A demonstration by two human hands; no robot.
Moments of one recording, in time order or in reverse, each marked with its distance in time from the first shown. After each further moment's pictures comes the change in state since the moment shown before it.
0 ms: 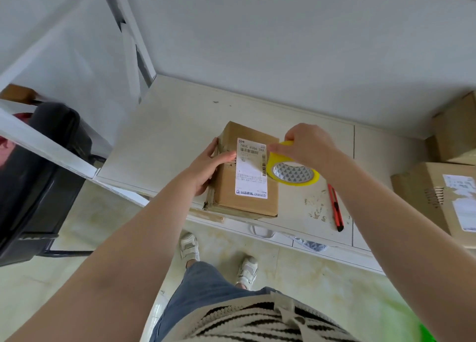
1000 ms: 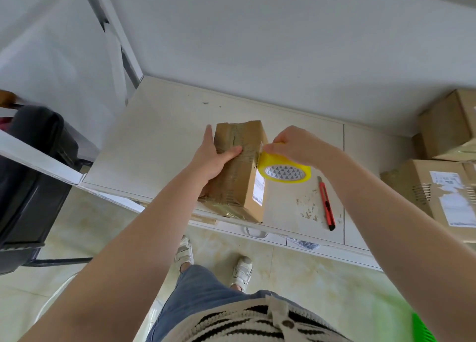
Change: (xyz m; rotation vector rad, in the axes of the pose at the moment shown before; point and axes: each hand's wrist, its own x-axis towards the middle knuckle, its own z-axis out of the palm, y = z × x) left_hand 0.011 0.024 0.028 0.396 0.195 0.181; right_hand 0.009 0.012 0.001 0.156 -0.155 -0.081
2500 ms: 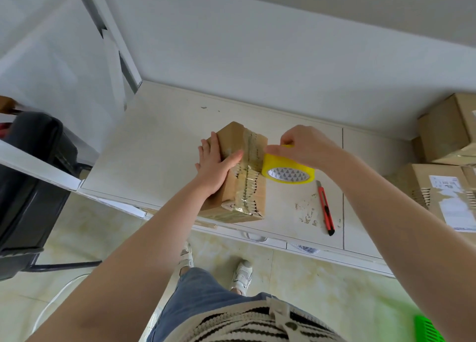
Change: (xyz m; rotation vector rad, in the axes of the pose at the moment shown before) left_hand 0.001 -0.012 0.018 0.061 -0.006 0.107; right_hand -0.001 0.014 -0.014 -0.158 0.140 -0.055
